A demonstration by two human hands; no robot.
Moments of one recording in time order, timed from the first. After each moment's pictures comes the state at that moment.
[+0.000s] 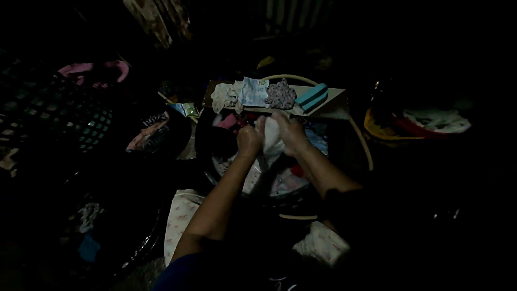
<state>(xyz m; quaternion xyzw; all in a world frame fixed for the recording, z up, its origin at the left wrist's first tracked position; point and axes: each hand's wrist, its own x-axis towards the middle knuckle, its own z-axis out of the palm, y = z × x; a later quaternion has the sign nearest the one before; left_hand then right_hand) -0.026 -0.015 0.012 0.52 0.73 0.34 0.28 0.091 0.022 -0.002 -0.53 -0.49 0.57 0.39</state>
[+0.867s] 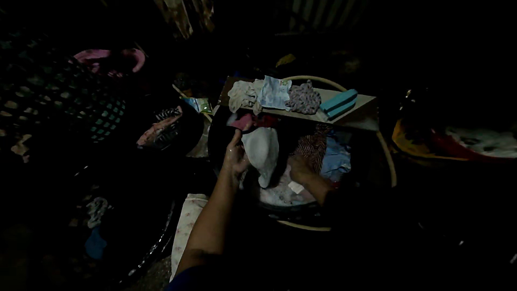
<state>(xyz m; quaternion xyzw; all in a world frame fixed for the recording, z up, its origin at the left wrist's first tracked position) -0.121 -0.018 -0.064 0.19 0.22 0.64 0.71 0.112 0.020 -0.123 -0.58 -0.77 0.26 -0.03</state>
